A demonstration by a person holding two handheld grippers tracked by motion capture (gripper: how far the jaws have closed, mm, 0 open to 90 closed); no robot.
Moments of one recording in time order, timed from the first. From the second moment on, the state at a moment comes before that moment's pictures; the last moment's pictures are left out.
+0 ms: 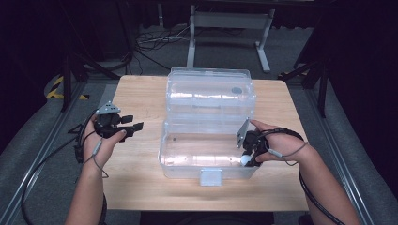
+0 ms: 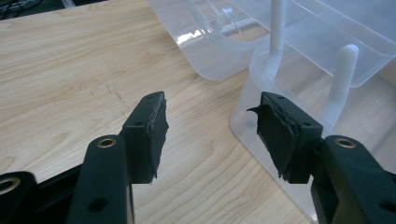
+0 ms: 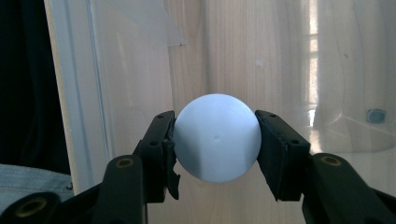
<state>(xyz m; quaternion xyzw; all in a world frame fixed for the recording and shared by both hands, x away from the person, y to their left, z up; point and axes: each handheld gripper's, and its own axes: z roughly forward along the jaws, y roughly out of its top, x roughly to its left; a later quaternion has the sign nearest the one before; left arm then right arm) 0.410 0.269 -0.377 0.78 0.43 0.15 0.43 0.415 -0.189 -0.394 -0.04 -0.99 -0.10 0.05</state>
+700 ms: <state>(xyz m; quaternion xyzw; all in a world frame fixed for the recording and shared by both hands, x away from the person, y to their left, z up) 0.410 0.269 -0.377 0.78 0.43 0.14 0.43 0.413 -0.186 -0.397 -0.04 -0.99 -0.08 0.05</state>
